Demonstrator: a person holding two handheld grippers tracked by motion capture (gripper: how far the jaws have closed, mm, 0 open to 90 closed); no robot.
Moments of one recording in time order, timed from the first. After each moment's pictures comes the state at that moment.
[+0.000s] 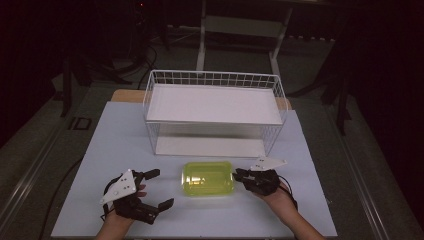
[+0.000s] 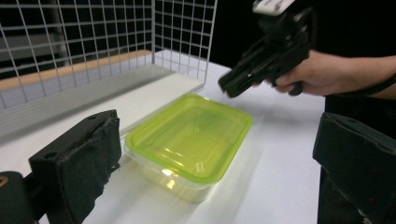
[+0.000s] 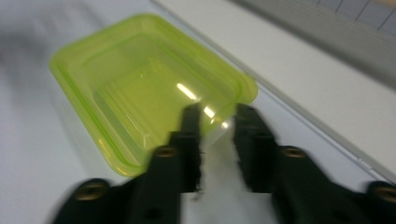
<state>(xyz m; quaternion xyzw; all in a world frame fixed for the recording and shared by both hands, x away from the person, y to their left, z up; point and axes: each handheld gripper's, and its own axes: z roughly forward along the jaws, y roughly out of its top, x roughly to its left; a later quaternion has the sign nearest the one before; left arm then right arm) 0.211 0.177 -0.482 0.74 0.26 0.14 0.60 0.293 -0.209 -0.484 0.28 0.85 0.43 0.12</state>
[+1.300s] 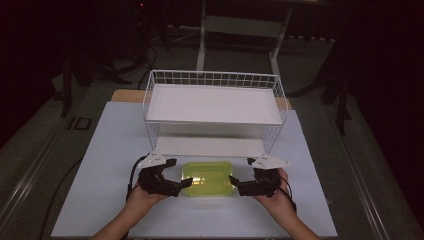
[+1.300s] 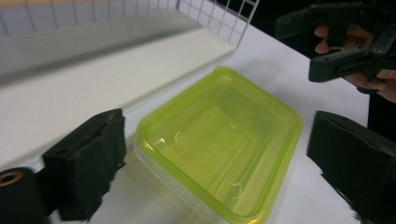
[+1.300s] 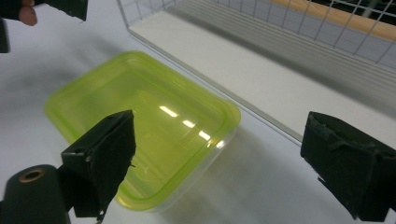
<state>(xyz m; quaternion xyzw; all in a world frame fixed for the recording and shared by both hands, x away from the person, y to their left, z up) 0.276 0.133 -0.488 0.77 0.36 0.06 0.52 0.284 -0.200 -0.469 0.34 0.82 0.44 0.16</state>
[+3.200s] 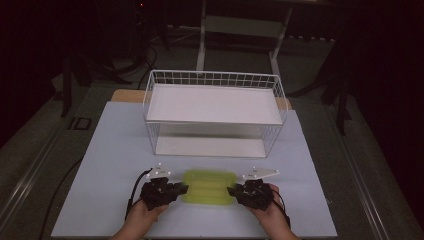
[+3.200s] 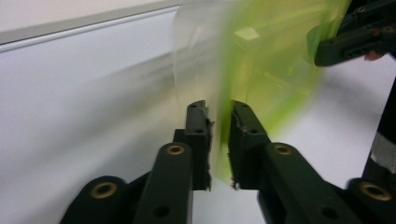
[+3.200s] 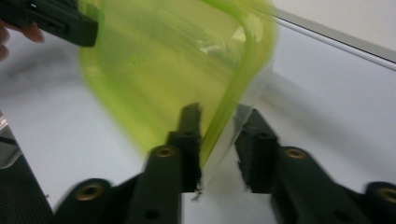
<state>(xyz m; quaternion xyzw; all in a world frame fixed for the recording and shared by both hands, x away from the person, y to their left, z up) 0.247 0.123 -0.511 0.79 0.42 0.03 0.44 0.258 -0.185 -0.491 0.38 0.84 0.38 0.07</state>
